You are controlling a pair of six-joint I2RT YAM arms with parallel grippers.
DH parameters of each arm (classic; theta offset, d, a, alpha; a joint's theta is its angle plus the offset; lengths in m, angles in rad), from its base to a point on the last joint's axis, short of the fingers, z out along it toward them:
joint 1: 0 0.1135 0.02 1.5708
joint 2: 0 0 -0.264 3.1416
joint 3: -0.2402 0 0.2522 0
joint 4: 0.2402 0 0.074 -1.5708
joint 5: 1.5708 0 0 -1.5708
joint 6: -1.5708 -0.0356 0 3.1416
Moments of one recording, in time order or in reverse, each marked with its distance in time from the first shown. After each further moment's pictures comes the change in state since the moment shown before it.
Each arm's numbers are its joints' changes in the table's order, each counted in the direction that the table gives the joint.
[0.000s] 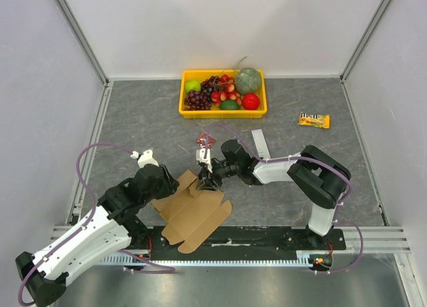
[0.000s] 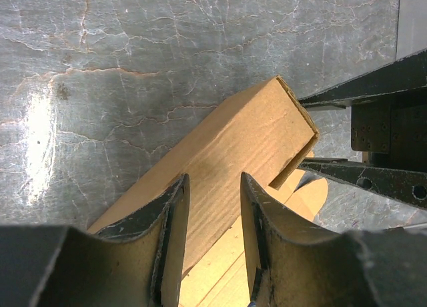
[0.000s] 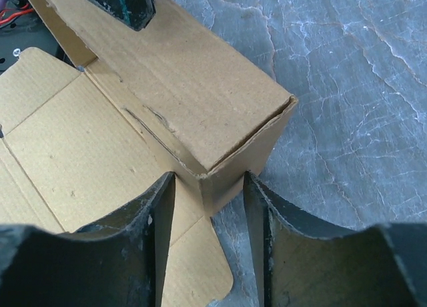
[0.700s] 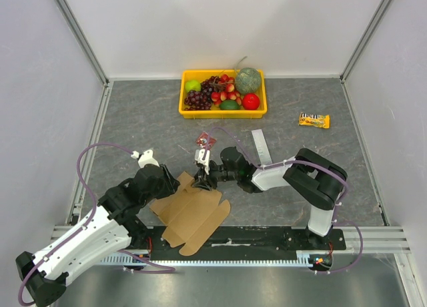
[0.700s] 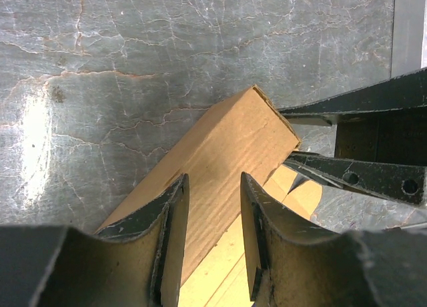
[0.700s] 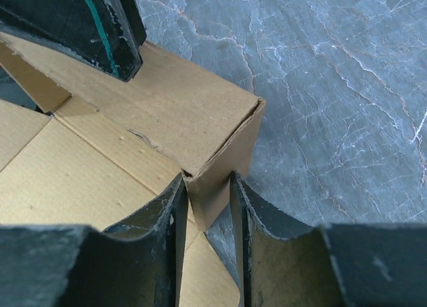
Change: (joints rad) left arm -0.001 0.000 0.007 -0.017 0.003 0.000; right arm 0.056 -0.015 0.060 -0.224 0.146 -0.146
